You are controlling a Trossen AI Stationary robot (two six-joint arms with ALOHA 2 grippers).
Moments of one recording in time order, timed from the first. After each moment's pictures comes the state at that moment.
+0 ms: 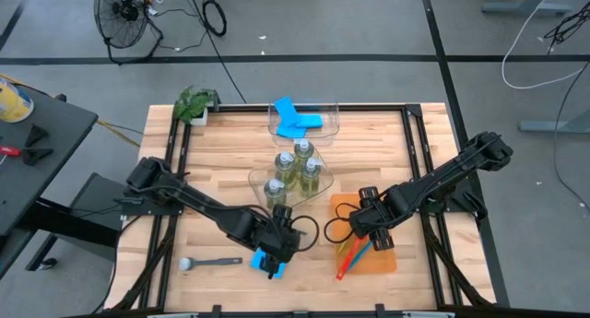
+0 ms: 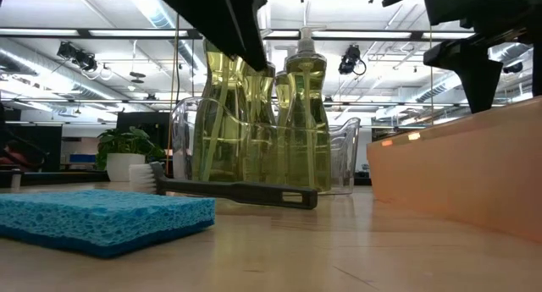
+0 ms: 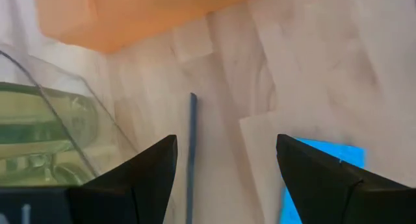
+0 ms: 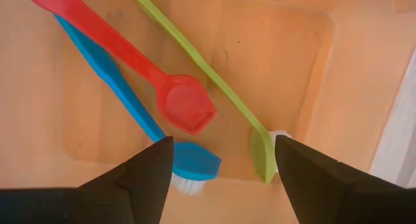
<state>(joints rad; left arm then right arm) -0.46 1.88 1.52 -0.71 -0.29 -0.10 0.47 1.48 1.06 -1.03 0.05 0.28</state>
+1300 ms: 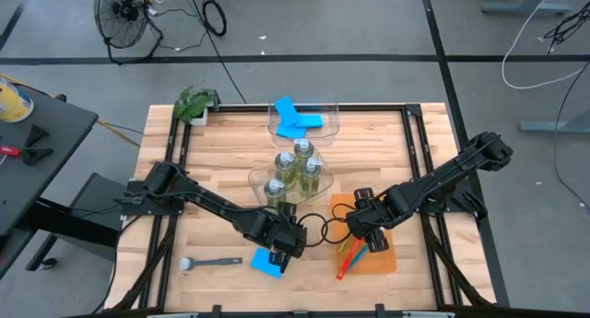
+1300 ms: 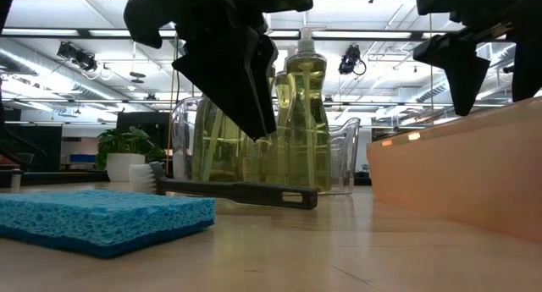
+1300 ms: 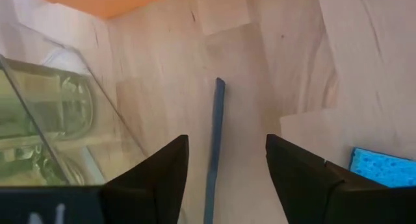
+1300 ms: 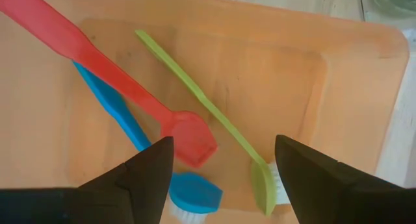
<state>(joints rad) -0.41 2.00 1.51 -0.67 -0.33 -0.11 0.47 1.49 1.06 -0.94 0.07 0.27</state>
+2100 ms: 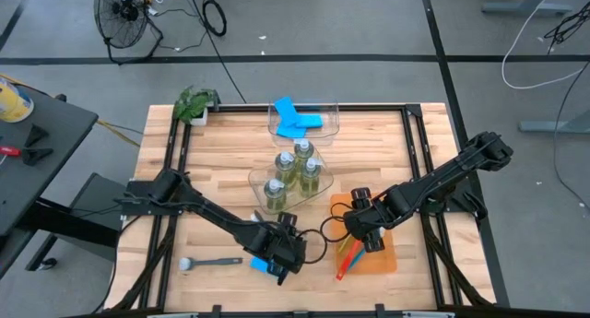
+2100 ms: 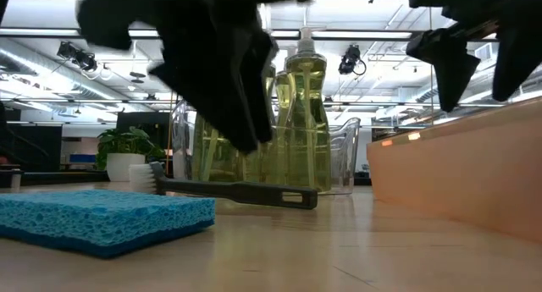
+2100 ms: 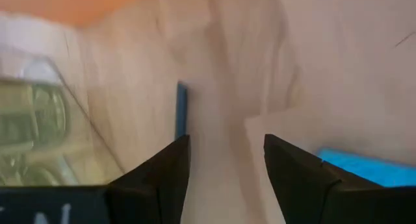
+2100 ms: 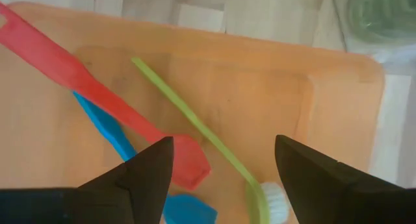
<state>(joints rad) -0.48 2.06 1.56 -0.70 -0.36 -0.14 0.47 1.49 1.06 -0.88 0.11 0.27</state>
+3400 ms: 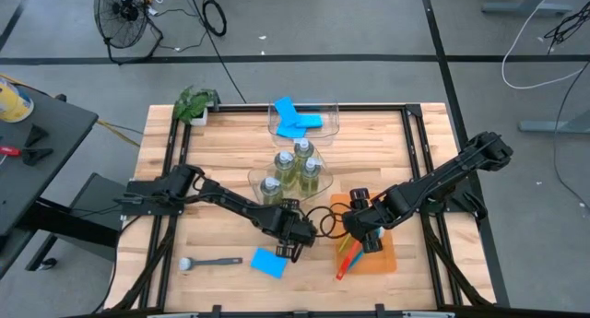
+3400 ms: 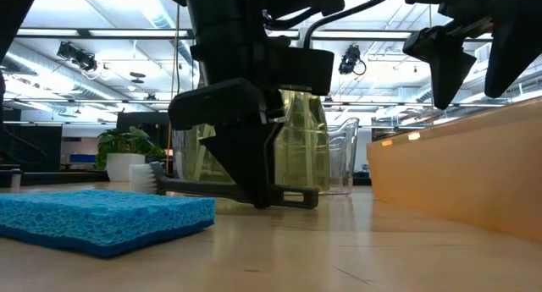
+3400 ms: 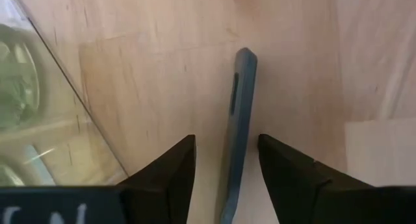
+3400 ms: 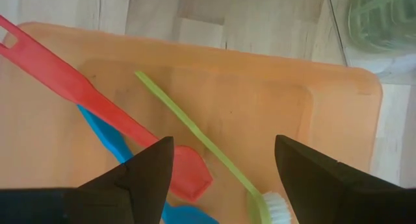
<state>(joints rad) -0.32 2.16 1.57 -0.71 -0.24 -0.15 0.47 1.48 1.06 -0.85 0.12 0.27</state>
